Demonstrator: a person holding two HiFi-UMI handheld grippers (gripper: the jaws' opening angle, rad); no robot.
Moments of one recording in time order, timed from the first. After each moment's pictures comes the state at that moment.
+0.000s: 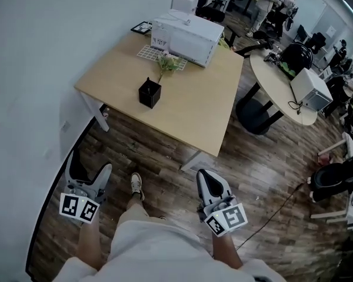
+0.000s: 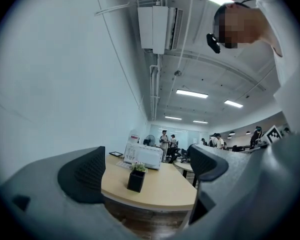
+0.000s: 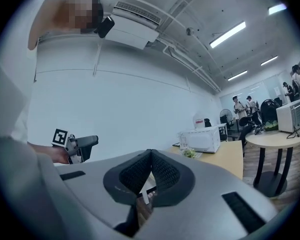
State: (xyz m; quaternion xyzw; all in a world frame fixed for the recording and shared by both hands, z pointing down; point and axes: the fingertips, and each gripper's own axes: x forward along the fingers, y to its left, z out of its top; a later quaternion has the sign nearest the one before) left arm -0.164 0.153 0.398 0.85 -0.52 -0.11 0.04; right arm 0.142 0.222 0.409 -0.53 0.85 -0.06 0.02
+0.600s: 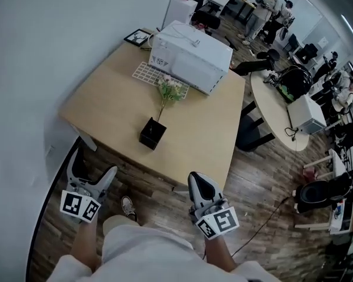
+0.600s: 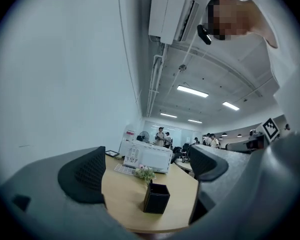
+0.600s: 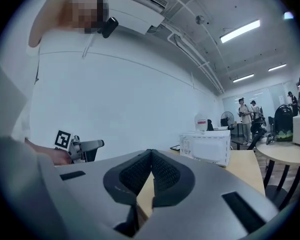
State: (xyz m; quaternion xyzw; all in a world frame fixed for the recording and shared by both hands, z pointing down) left arm -0.184 -0.106 0.422 0.88 -0.46 -0.10 0.07; right arm 0.075 -0.024 0.397 -0.54 0.84 -0.04 -0.03
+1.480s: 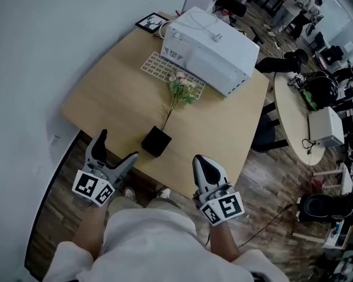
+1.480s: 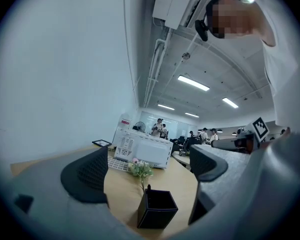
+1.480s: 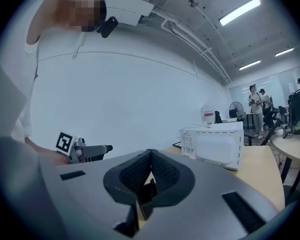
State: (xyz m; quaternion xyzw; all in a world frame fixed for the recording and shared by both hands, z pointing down) left arm -0.094 -0.226 0.449 0.89 -0.43 -0.07 0.11; right arm 0.113 -0.172 0.415 -0.50 0.86 -0.08 -0.03
